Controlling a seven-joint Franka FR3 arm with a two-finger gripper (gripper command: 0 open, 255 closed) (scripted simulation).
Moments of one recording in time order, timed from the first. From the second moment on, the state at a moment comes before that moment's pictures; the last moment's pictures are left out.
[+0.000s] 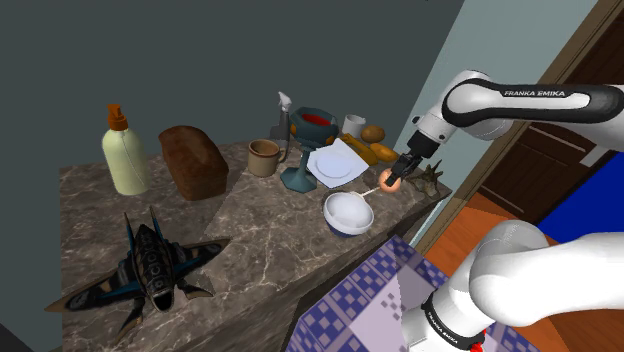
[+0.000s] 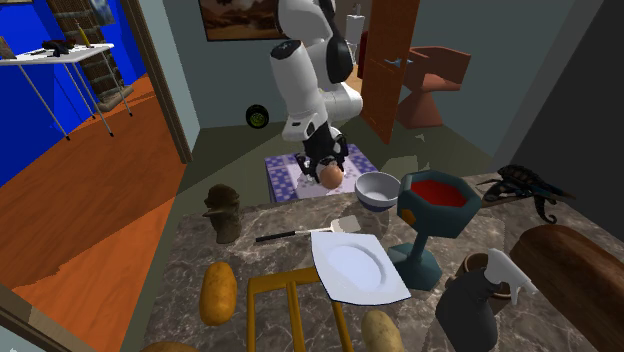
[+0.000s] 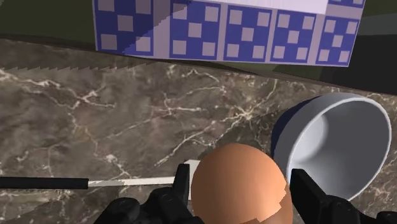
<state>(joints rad) 0.04 -0.73 -0.57 -2.68 -0.06 2.00 -0.39</state>
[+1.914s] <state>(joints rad) 0.28 -0.34 -0.44 -2.24 0.18 1.97 -0.22</state>
